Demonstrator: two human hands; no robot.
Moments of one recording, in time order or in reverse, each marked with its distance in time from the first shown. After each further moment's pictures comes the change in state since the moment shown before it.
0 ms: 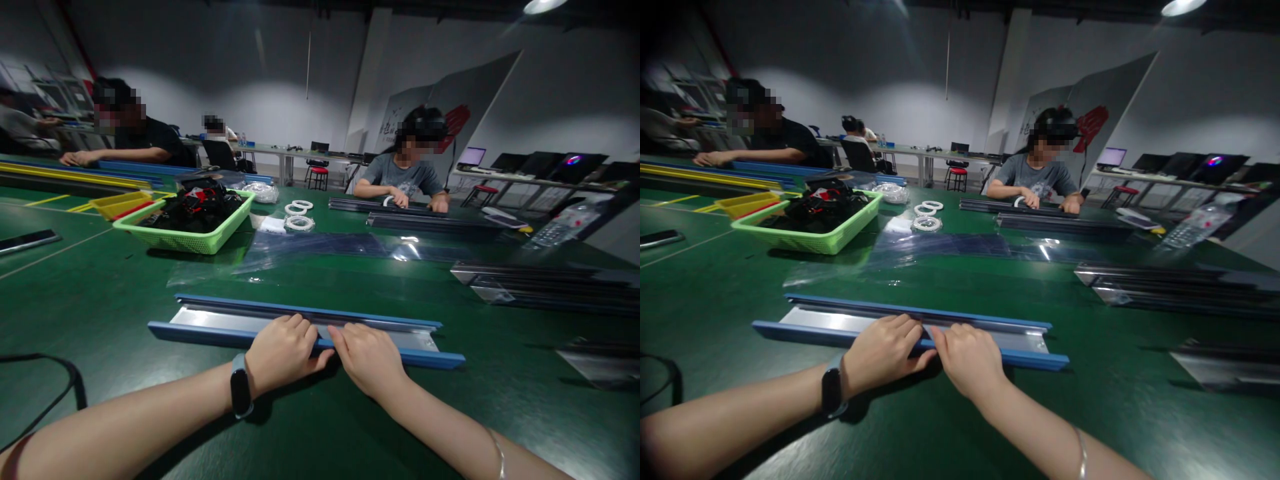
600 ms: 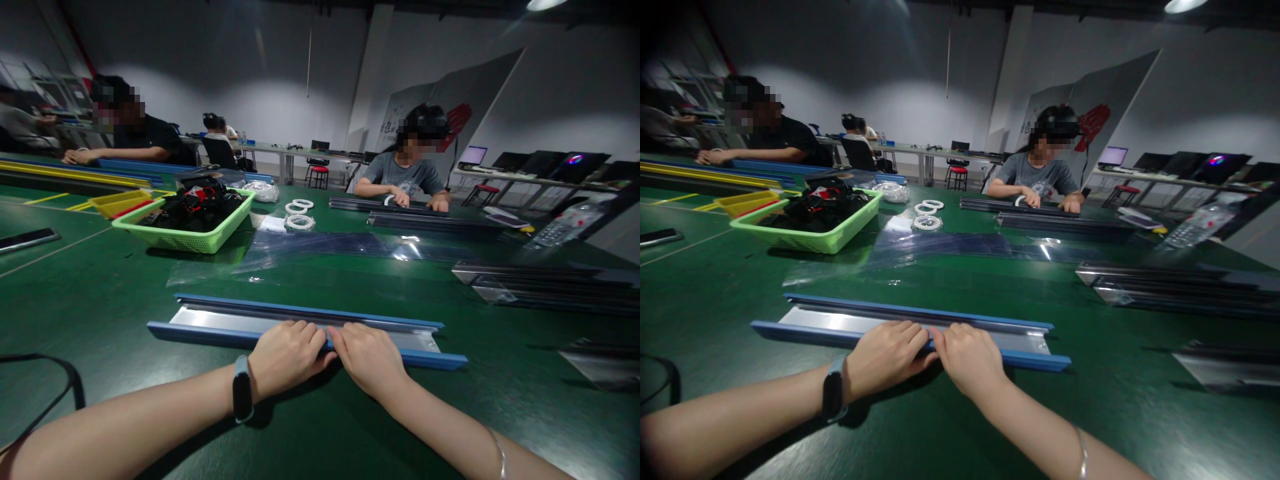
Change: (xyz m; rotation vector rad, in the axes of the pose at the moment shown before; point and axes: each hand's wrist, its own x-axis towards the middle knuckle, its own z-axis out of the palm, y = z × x) left_hand 0.000 0.005 -0.001 0.008 -0.025 0.048; right_hand 0.002 0.000 0.002 -0.021 0.005 -0.055
